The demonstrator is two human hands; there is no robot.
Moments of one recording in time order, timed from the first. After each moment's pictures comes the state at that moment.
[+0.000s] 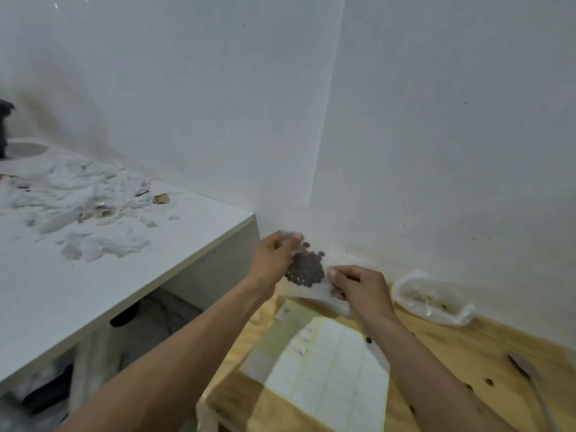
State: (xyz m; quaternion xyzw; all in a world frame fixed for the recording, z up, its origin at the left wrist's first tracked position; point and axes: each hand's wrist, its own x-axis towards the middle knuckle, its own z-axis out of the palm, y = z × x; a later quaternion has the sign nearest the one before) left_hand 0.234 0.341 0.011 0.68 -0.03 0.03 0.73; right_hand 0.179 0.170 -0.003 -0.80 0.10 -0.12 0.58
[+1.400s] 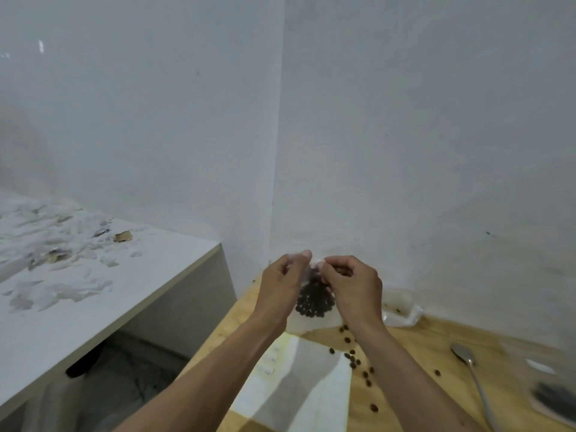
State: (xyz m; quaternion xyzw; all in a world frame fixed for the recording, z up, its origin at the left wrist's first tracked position) left_hand 0.168 0.275 0.044 0.64 -0.11 0.02 0.76; right_hand 0.135 0.152 0.052 -0.77 0.10 -0.31 0.55
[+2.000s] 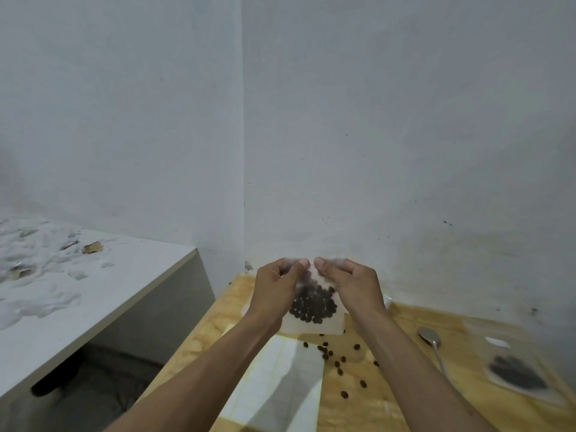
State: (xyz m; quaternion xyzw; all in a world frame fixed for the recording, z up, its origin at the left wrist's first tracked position) left_hand 0.149 0.239 0.049 0.65 -0.14 0.00 0.74; right_hand 0.106 0.102 0.059 -0.71 0.10 -0.21 0.66
